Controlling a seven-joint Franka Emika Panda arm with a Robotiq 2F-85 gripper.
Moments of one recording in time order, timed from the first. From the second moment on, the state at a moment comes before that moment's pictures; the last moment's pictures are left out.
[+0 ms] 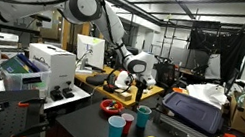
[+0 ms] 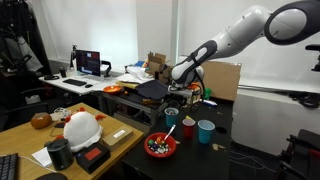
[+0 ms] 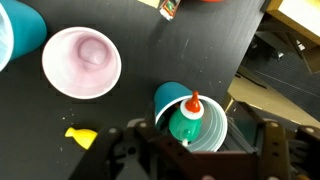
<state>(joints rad) 0.07 1.04 -0.09 -1.33 0.28 2.49 0.67</state>
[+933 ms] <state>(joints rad) 0.07 0.88 0.04 -1.59 0.28 2.49 0.43</state>
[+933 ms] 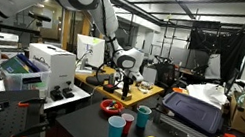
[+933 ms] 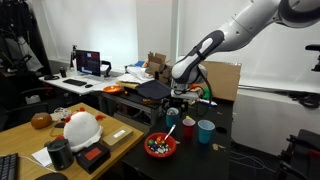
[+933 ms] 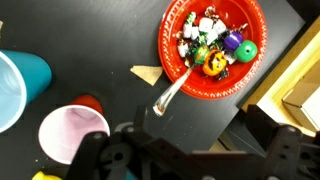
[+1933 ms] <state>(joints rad) 0.11 0.23 0.08 -2.08 0.13 2.29 0.13</state>
